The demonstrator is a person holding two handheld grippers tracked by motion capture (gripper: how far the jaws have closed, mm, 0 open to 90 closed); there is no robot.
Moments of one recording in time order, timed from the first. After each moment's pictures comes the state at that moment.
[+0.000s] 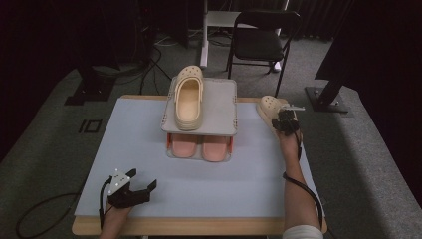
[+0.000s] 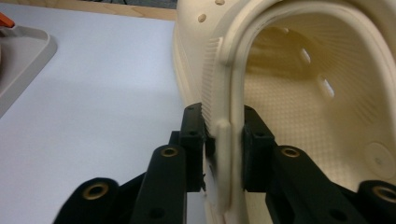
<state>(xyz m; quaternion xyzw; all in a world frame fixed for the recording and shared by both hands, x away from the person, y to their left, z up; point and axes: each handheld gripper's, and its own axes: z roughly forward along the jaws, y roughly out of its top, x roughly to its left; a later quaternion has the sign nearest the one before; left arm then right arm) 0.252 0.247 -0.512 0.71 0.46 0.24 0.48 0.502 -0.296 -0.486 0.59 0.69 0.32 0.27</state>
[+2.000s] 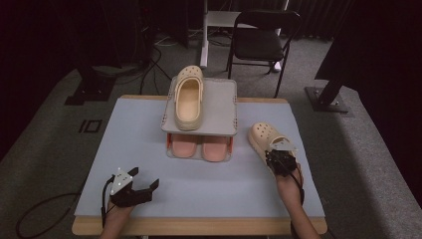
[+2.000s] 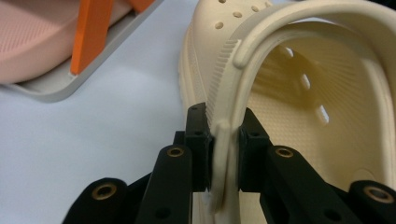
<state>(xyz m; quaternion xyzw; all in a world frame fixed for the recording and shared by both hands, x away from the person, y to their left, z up) 0.254 0.241 -0.510 0.72 0.44 0.24 0.48 0.338 -0.237 -0.467 0.51 0.75 0.29 0.30</state>
